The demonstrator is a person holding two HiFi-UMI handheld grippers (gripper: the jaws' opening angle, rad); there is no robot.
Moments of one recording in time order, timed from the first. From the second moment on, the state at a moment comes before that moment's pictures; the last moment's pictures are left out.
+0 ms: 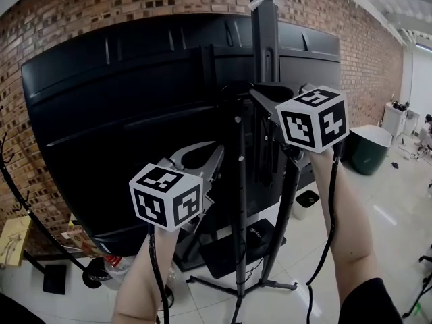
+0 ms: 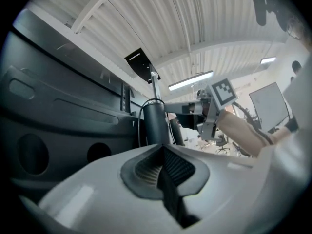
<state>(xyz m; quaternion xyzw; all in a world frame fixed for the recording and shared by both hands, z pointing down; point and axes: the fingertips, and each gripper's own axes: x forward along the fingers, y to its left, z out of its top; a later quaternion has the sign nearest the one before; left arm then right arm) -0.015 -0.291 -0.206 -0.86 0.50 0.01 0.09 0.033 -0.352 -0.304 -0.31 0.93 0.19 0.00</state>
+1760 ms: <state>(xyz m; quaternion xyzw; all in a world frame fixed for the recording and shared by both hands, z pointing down) -0.013 -0.255 -0.214 -0.80 0.57 0.05 0.16 0.048 -0.356 -0.204 -0.31 0.94 0.16 0.06</state>
